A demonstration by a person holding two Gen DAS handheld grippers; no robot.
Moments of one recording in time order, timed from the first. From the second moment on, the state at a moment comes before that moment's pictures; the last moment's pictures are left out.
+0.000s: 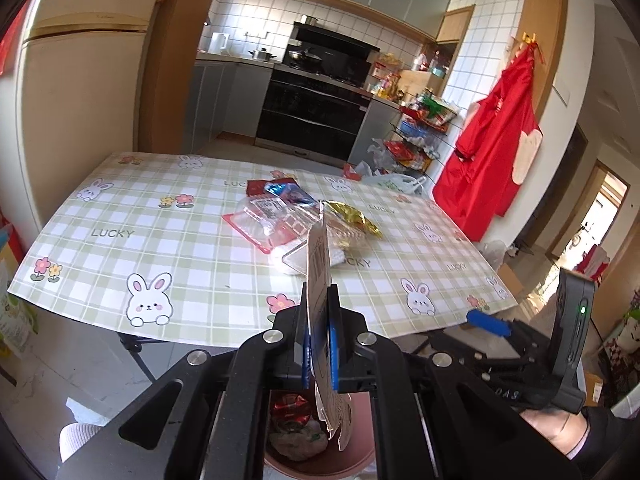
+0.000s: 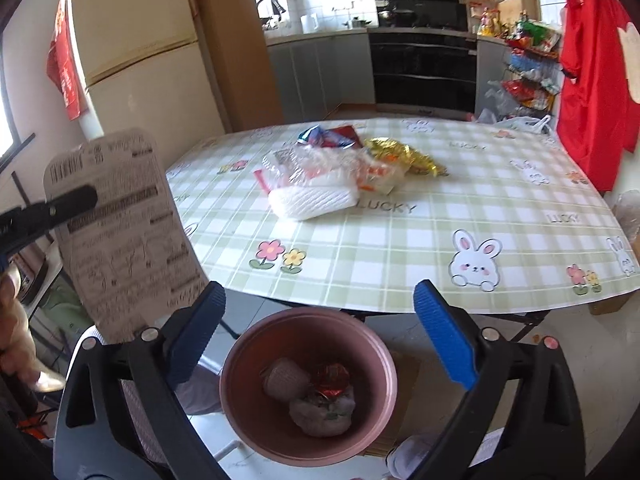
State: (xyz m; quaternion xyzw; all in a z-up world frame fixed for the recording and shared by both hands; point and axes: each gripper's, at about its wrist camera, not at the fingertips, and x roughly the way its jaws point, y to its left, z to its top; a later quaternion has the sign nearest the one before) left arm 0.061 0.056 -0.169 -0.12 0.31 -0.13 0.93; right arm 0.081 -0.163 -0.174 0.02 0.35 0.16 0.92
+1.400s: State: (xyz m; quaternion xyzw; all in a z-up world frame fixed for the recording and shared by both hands) left arm 0.084 0.062 -0.204 -0.14 0.38 -0.09 0.91; right arm 0.091 -0.188 -0.178 0.02 0.34 0.11 0.93
